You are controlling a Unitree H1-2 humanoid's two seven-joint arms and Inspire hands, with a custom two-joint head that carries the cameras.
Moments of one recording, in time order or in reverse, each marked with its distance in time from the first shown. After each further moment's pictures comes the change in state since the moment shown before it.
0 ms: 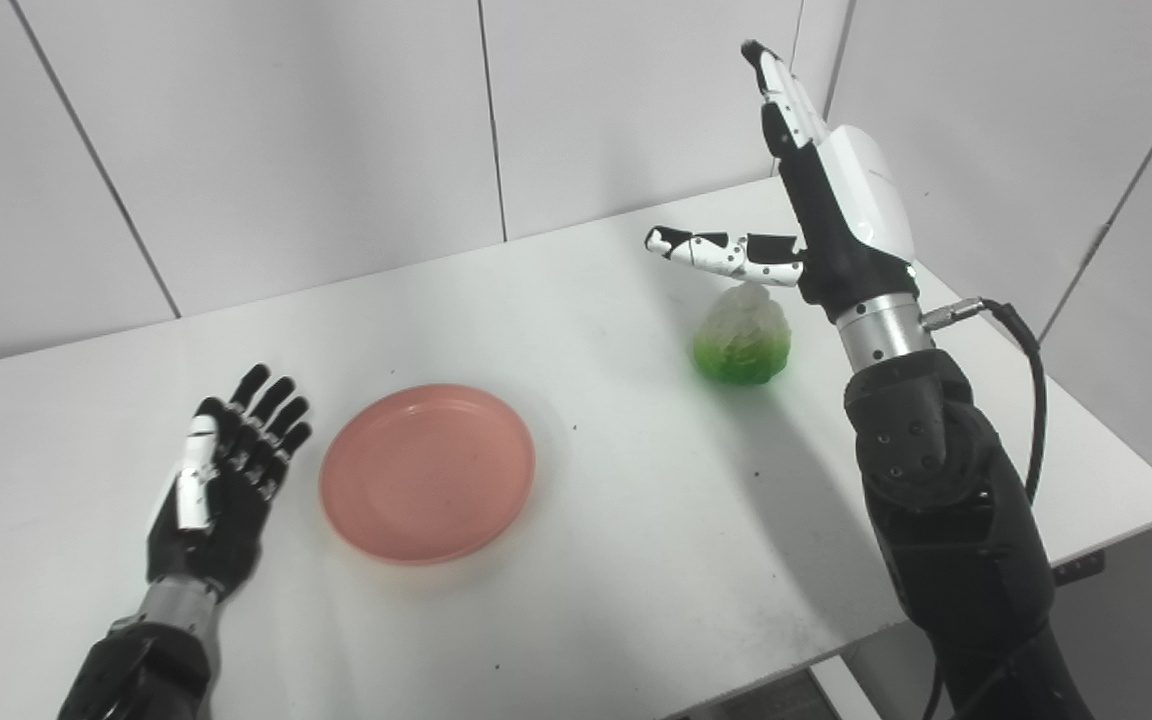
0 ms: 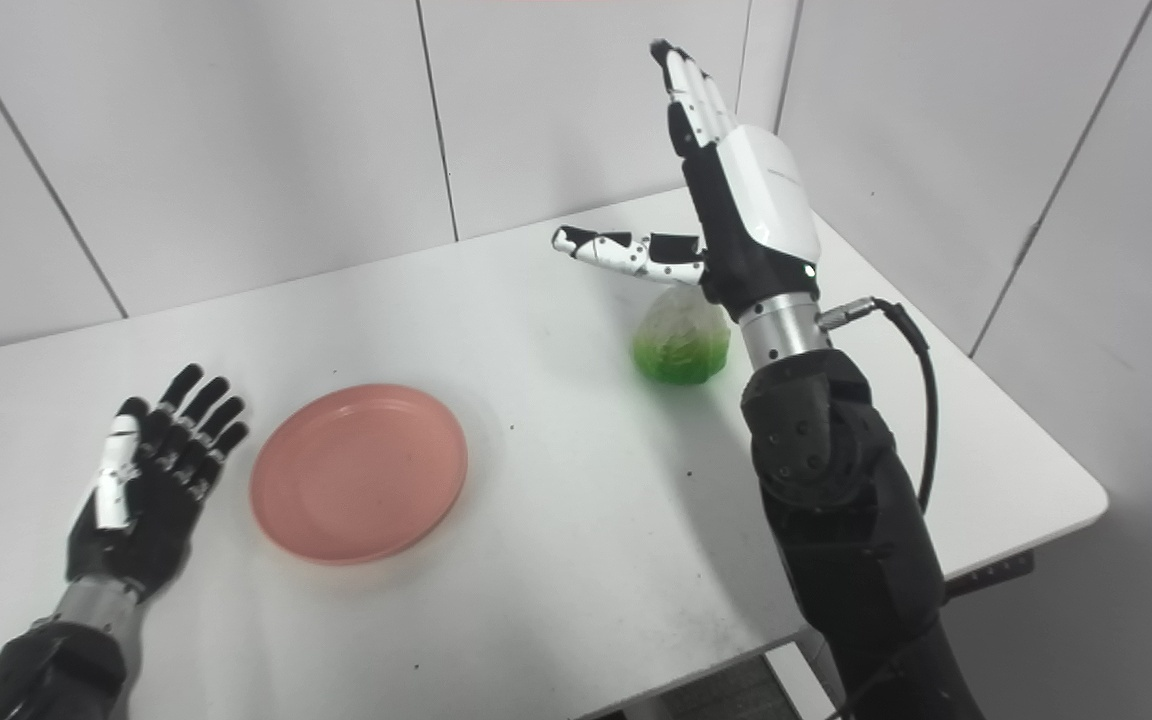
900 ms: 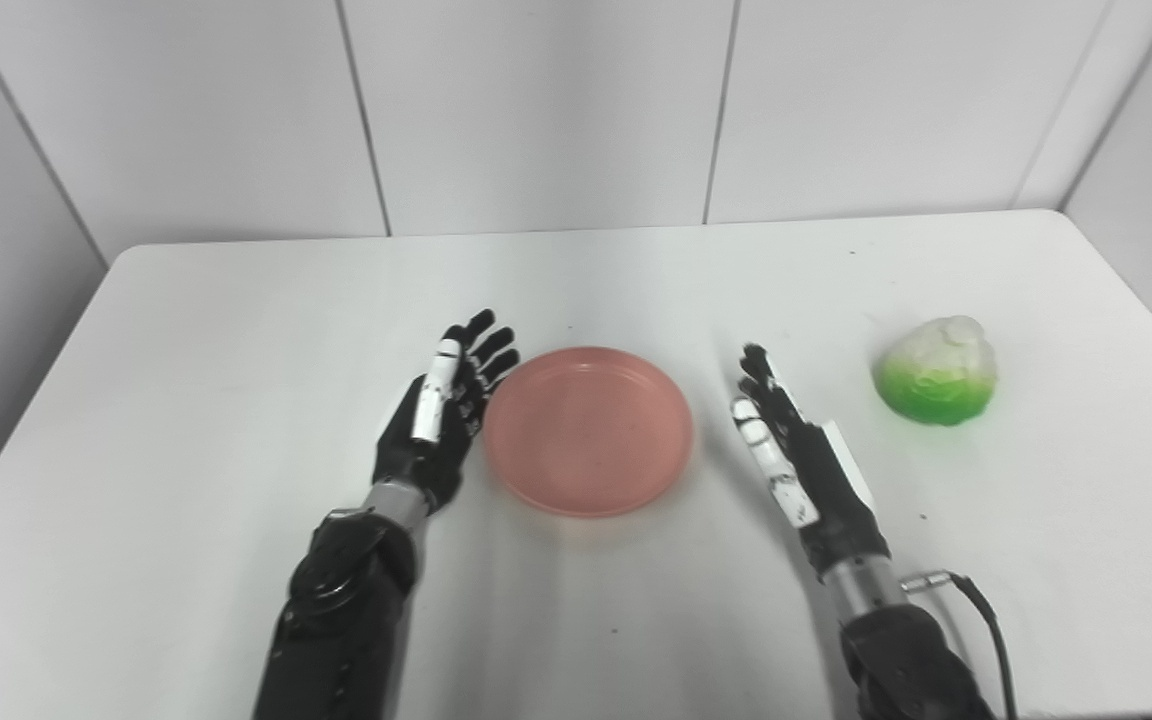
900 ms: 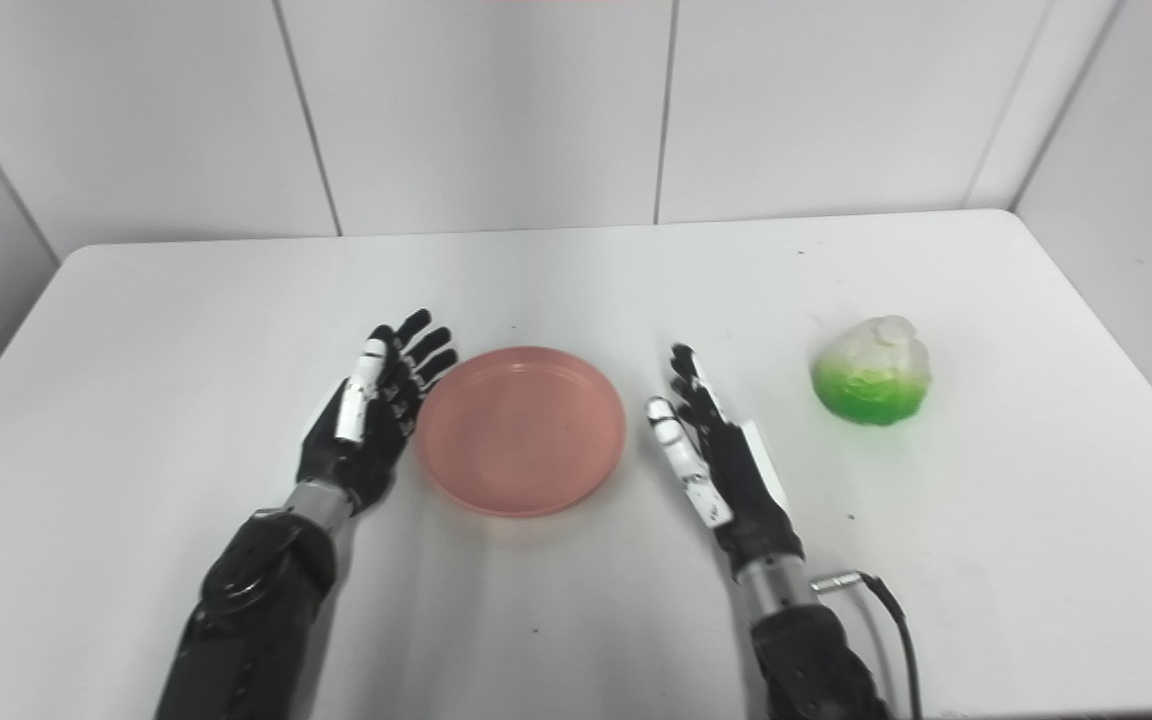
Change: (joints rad) left arm 0.082 -0.107 -0.066 -0.219 0.115 0.122 0.195; right arm 0.225 0.275 0.245 0.296 0.413 -0.338 -0.155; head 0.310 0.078
